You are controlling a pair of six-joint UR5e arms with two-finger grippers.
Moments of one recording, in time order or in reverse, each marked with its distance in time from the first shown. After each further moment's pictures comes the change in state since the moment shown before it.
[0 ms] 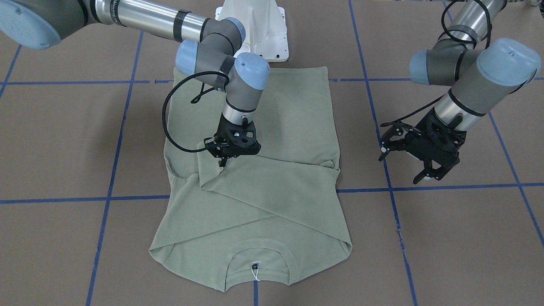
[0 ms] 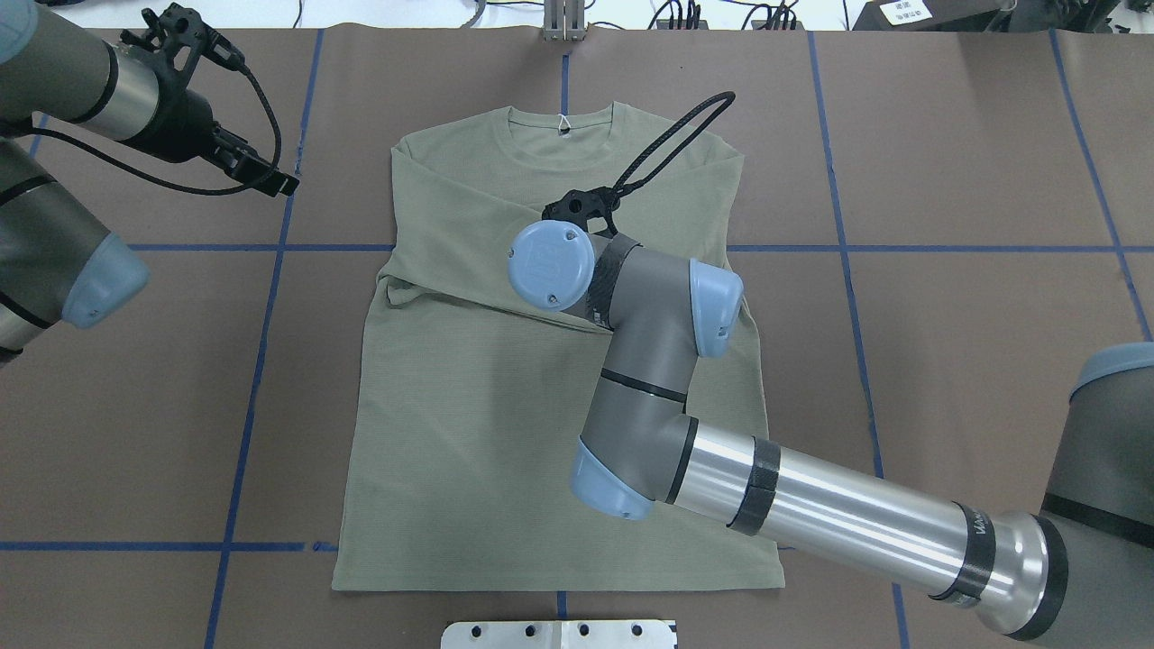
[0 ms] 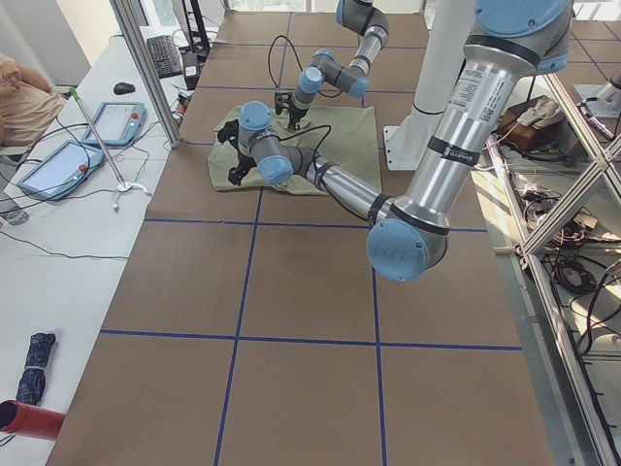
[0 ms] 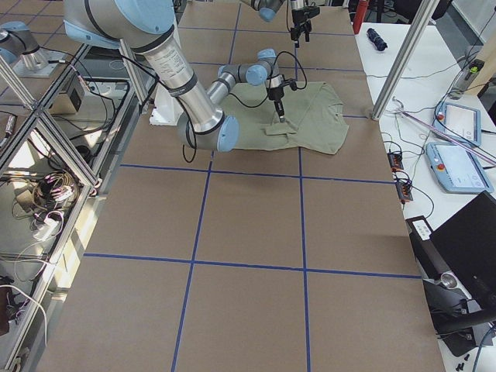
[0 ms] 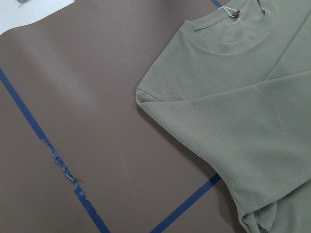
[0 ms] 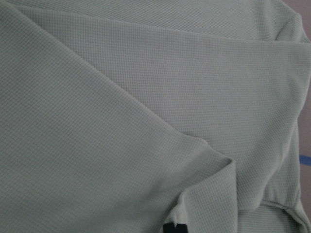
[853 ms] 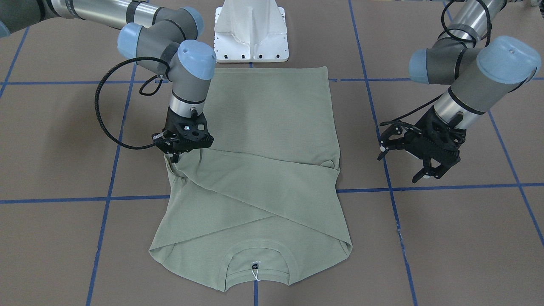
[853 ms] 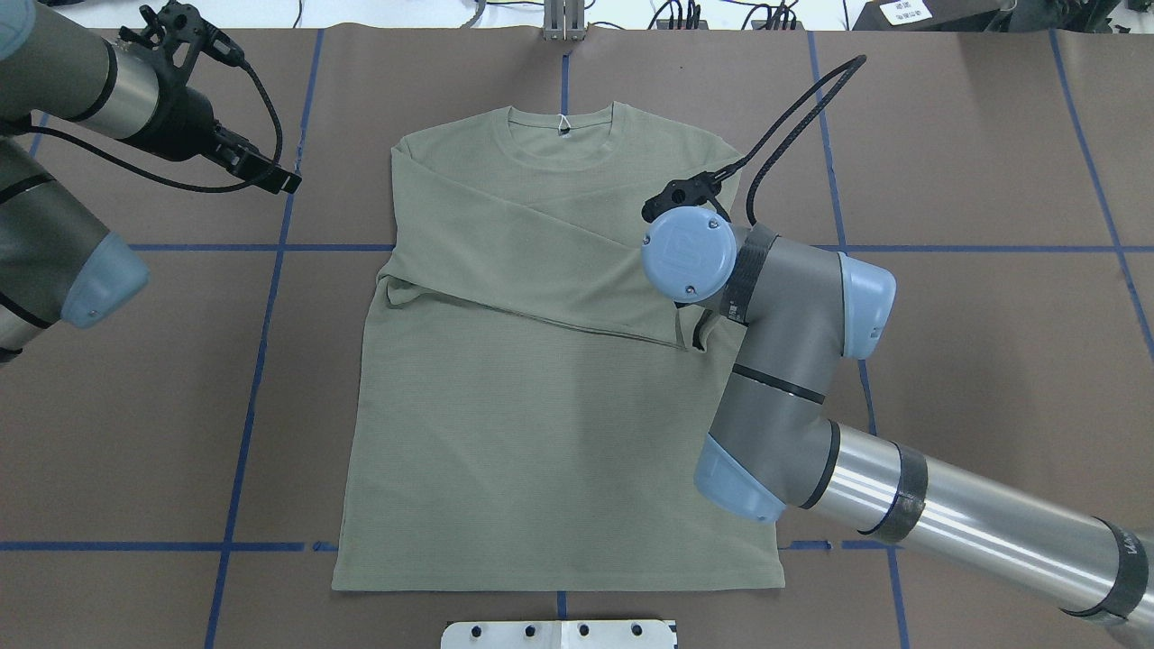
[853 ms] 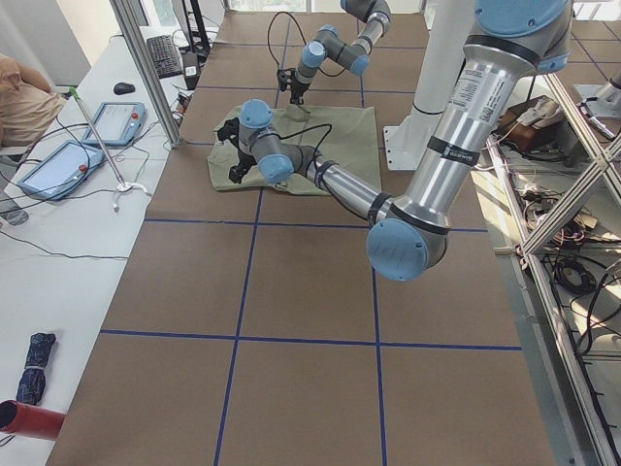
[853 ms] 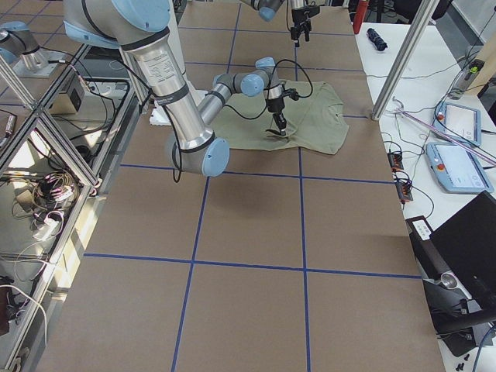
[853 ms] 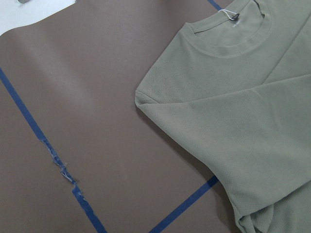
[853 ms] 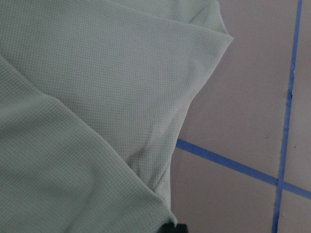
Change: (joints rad) left arm 0.000 0.000 -0.012 0.000 -0.001 -0.033; right arm 0.070 -0.217 0.231 -0.059 -0.006 -0.210
